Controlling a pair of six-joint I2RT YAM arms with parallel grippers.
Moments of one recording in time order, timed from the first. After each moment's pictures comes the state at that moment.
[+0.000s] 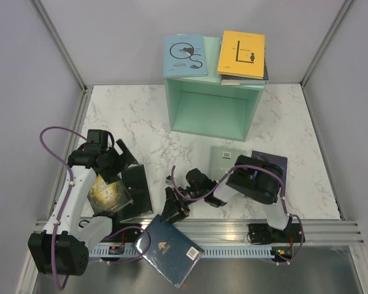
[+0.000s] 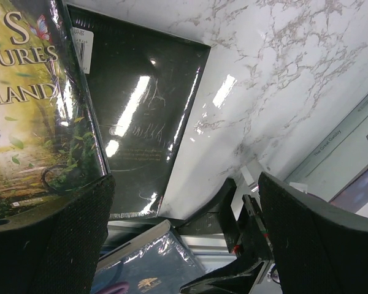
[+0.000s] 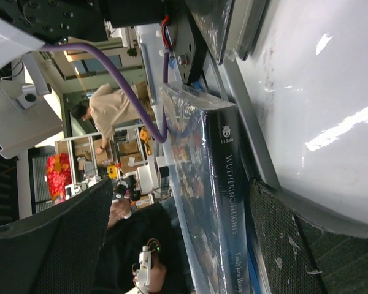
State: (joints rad) left arm -0.04 1.00 0.87 -0.97 0.14 -0.70; right arm 1.07 2.01 0.66 0.94 -0.87 1.23
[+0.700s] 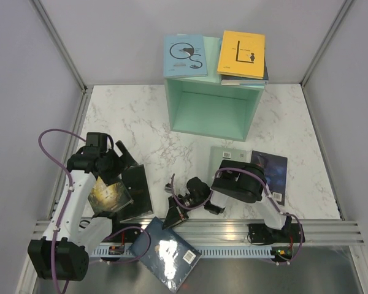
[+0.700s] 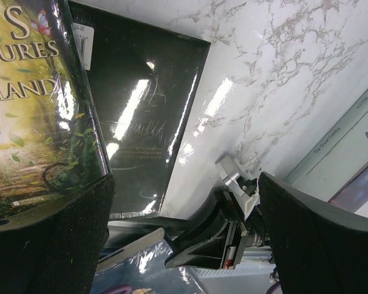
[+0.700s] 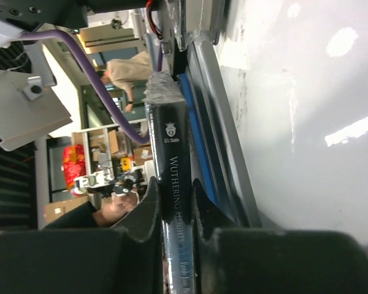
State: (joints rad) left arm -0.04 0.95 0.84 -0.97 0.14 -0.69; right arm 1.13 2.18 0.65 1.19 -0.87 1.33
